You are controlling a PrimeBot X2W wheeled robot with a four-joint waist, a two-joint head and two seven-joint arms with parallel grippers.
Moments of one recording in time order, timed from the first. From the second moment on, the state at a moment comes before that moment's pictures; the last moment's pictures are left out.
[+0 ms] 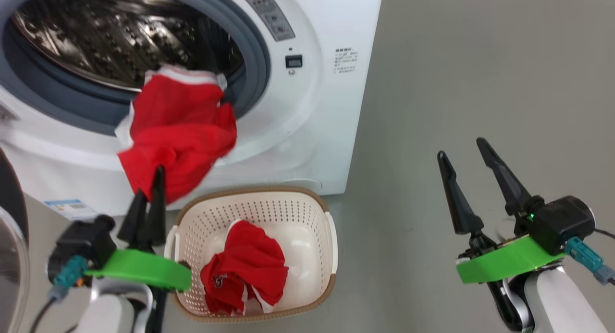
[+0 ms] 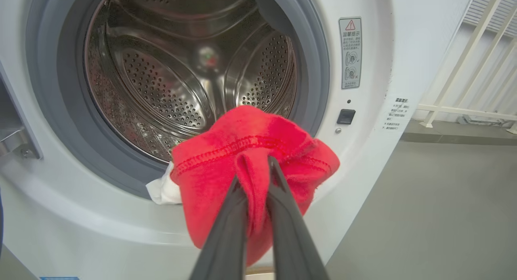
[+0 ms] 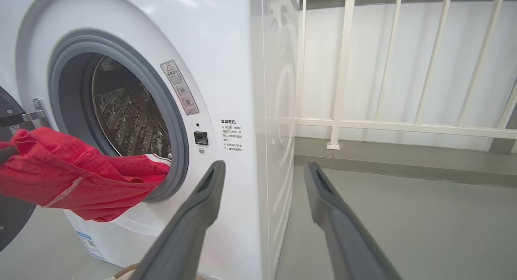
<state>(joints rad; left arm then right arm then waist) -0.34 0.17 -0.14 0.29 -0.40 0.00 -0.25 -0.20 -0.10 0.10 0.11 0.26 0.13 -0.26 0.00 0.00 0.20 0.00</state>
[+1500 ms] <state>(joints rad) -0.55 0.05 -0.24 1.03 -0.54 -0.11 -0.23 -0.27 -0.08 0.11 0.08 0.28 0.13 -0.26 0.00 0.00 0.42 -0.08</state>
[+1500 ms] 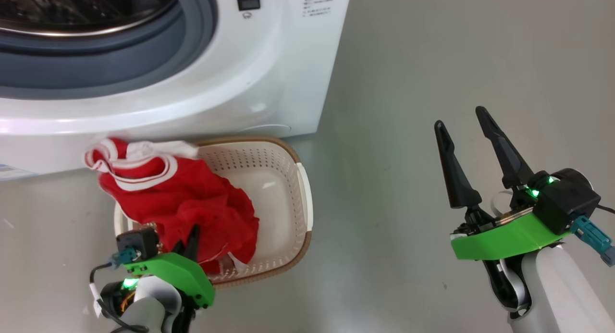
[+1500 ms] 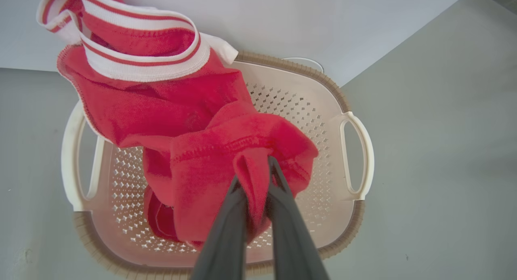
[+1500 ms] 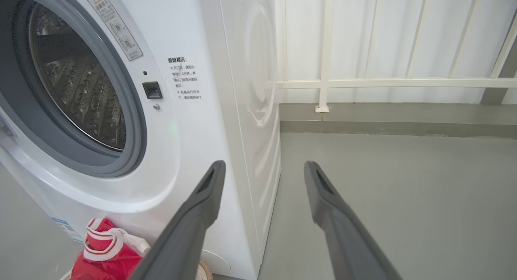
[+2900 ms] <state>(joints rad) -0.73 0.06 -0.33 1.23 -0.57 -0.08 -0.25 -0.33 -0.07 0.11 0.10 0.30 0.13 -0.26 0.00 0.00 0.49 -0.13</state>
